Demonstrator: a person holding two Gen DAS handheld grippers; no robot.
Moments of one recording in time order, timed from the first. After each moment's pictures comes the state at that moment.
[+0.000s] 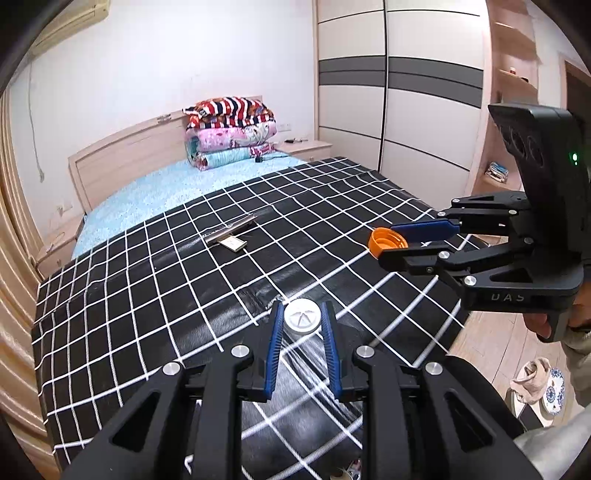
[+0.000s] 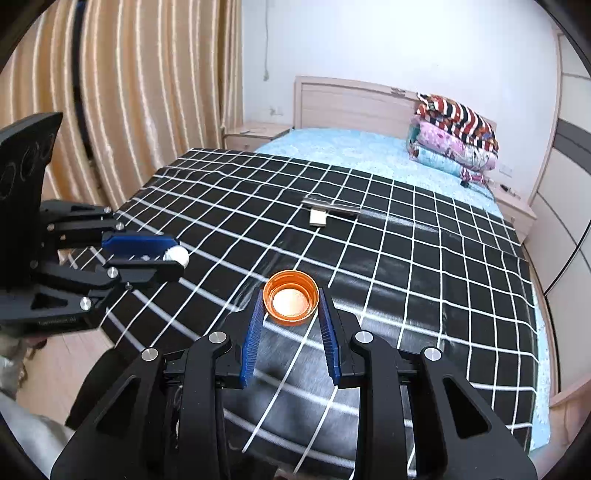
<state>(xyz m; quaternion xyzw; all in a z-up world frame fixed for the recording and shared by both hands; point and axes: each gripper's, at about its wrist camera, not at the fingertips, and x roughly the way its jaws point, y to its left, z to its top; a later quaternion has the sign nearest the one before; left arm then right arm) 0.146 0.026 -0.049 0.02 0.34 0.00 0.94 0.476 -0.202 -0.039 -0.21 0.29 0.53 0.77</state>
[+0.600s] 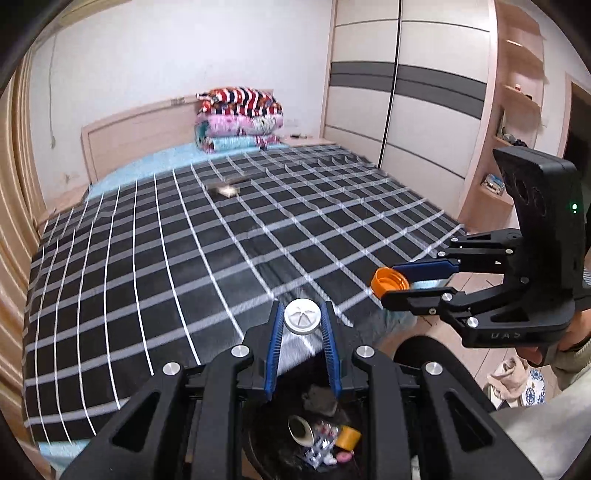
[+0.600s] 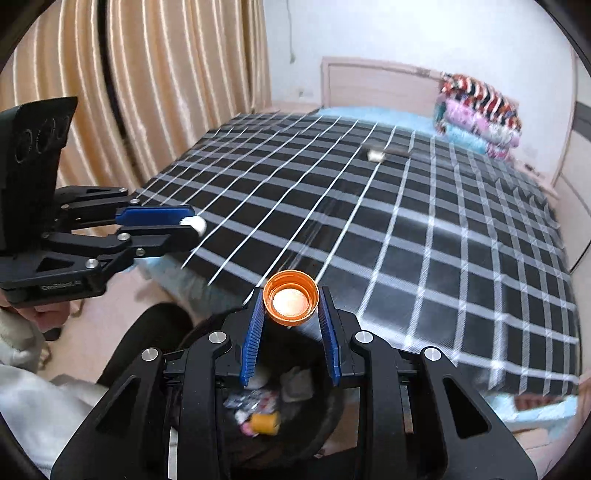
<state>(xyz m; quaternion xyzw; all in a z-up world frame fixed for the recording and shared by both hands) 0.056 -0.006 -0.090 -0.04 0.34 0.00 0.94 0.392 -0.249 -0.090 -0.21 0.34 0.57 0.72</state>
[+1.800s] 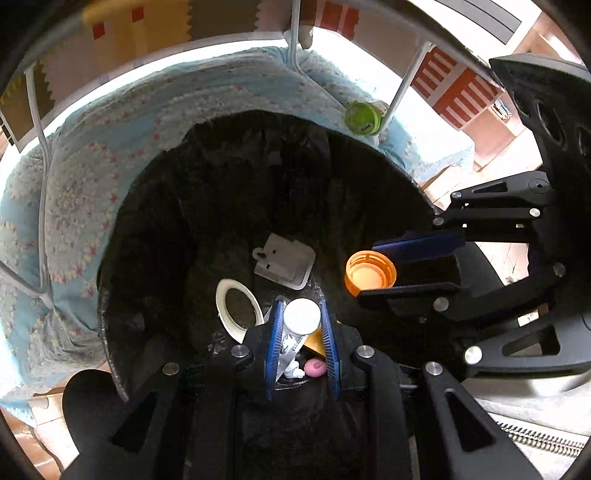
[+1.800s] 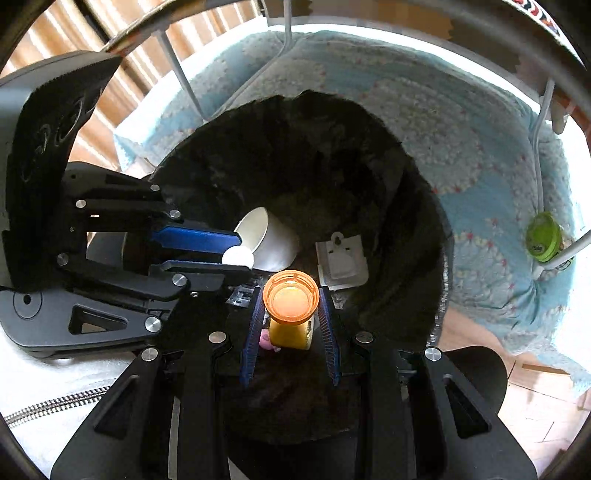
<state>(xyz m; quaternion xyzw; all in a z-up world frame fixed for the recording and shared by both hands) 0.077 -0.037 -0.288 -0.10 0.56 -0.05 0.82 0.362 -0.232 -0.257 -0.30 0.52 0.52 0.61</state>
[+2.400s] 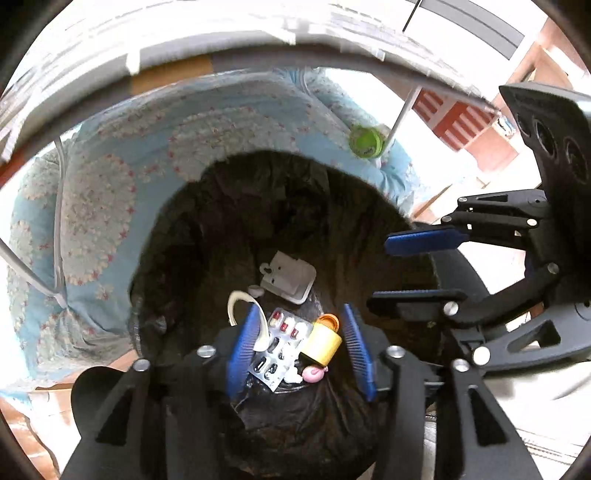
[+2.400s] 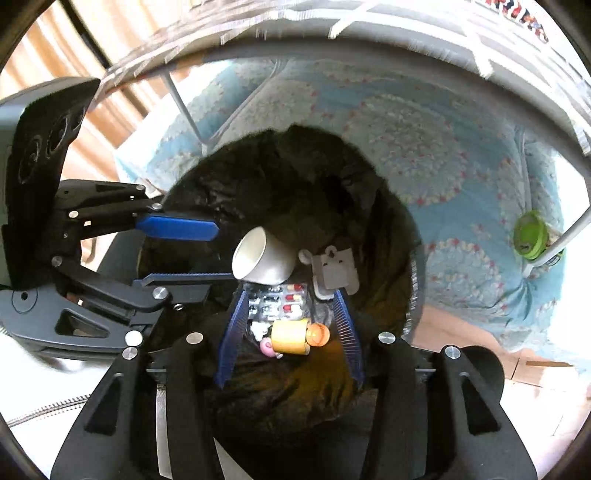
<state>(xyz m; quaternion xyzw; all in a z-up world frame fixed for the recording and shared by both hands) 0.067 -0.033 -0.255 -0.11 0.52 -0.04 0.84 0.370 -0.245 -0.231 -0.27 0.50 0.52 0.63</state>
